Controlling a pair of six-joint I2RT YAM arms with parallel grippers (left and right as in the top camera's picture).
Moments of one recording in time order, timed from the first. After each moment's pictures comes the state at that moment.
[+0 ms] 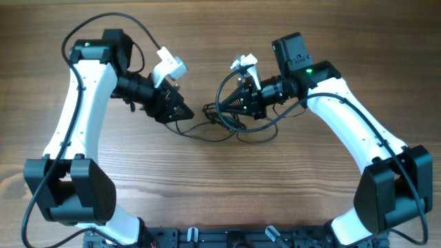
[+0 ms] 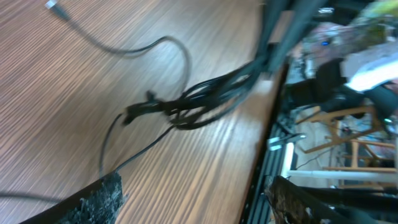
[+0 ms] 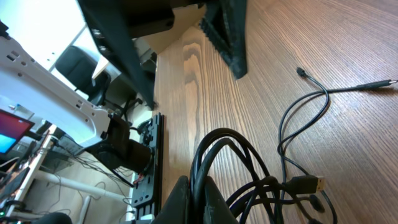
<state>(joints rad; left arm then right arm) -0.02 1.76 1.57 -1.50 0.86 0.92 0.36 1.73 1.33 -0.72 -1.18 -0.39</state>
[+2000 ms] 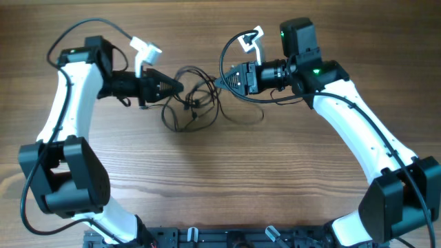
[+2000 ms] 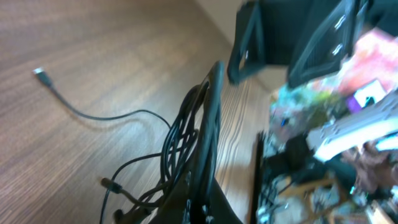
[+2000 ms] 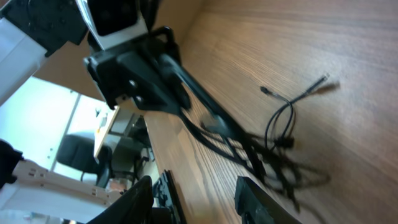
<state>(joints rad) 0.12 1.83 1.48 -1.30 1.25 0.89 0.35 1.68 1.35 -0.45 -1.01 0.31</state>
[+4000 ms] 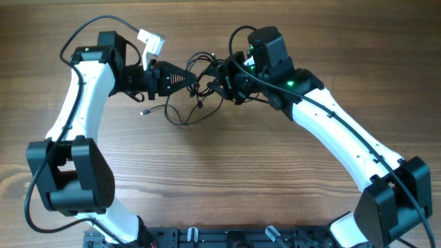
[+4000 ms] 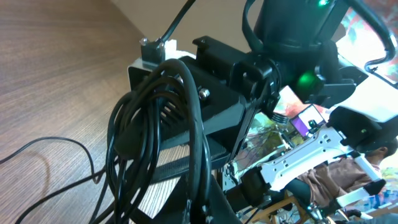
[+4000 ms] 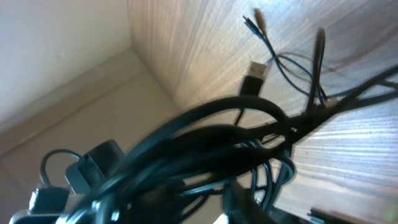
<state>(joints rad) 0.03 1.83 1.48 -1.22 1.47 0.79 0.52 1.68 1.35 -0.33 -0.56 1.63</state>
